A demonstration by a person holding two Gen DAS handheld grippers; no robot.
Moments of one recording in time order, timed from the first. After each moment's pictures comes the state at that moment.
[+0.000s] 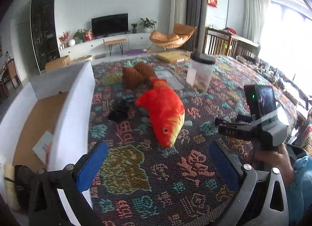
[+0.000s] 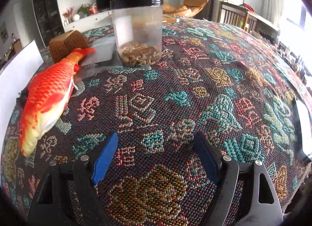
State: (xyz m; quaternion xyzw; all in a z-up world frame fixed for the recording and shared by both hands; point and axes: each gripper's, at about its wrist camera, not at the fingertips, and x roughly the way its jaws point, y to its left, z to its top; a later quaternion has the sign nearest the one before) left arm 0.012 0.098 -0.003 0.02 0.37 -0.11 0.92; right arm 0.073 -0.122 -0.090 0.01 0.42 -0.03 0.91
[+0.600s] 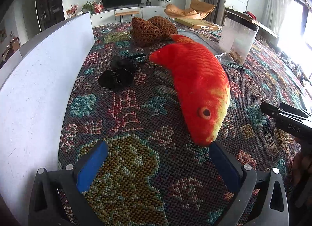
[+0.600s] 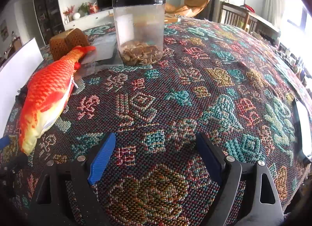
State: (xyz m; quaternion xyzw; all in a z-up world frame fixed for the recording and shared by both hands) left arm 0.076 0.105 -0.092 0.00 0.44 -0.07 0.89; right arm 0.070 -0.125 -0.090 0.02 0.42 -0.03 0.91
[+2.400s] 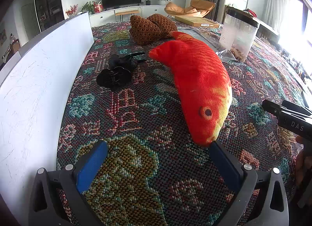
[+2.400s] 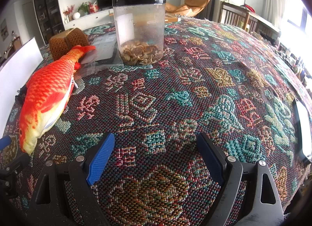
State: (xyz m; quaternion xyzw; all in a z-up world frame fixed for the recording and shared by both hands) left arm 0.077 0.100 -0.095 0.01 0.45 -0.06 0.89; right arm 0.071 -0.123 -0.091 0.02 0.42 -0.03 0.91
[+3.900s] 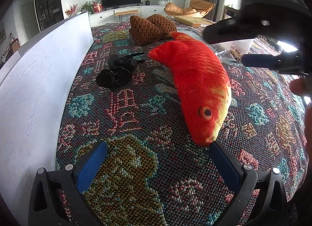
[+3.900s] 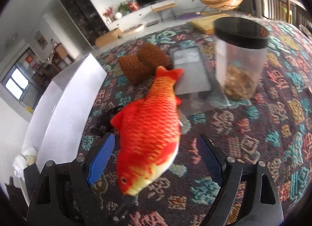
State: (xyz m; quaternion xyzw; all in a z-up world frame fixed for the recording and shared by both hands) left arm 0.077 0.101 -0.094 0.01 0.45 -0.06 0.89; right arm 0.133 -0.026 -0.033 0.10 0.45 0.17 0.87
